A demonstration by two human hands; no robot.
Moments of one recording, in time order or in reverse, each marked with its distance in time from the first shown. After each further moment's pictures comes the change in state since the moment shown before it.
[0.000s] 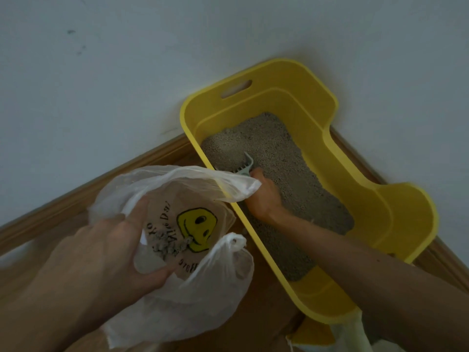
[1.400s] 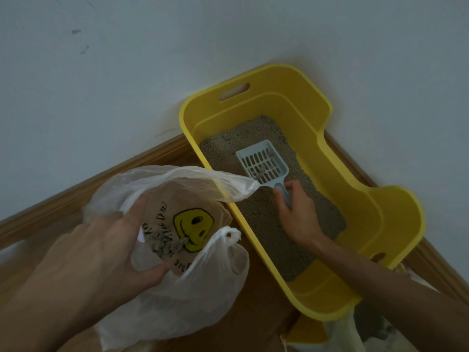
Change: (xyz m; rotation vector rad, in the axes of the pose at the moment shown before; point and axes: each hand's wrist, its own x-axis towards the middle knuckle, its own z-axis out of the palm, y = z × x) left_hand 0.002 -0.003 -0.002 0.006 -0.020 0.017; right_hand -0.049 0.051 -0.038 0.111 0.188 -0.064
